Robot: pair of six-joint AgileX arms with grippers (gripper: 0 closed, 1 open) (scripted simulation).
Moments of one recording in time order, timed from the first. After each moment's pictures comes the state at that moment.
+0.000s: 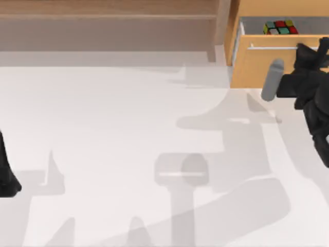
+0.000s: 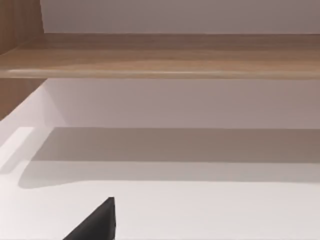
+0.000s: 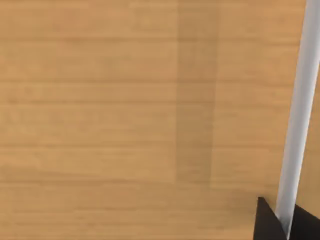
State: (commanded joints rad) left arm 0.00 0.00 0.00 0.00 0.00 0.00; right arm 0.20 2.16 0.78 1.37 0.23 -1.55
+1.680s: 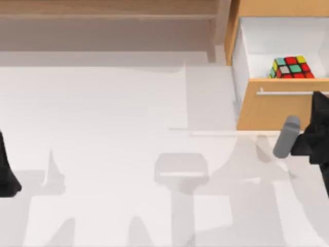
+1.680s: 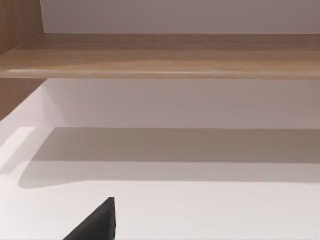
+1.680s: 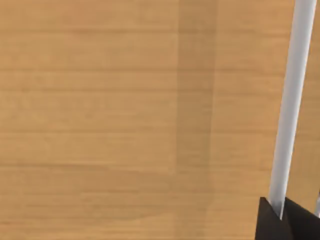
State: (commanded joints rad) left arm 0.00 0.00 0.00 0.00 0.00 0.00; right arm 0.32 2.00 0.27 1.71 0.36 -1.55
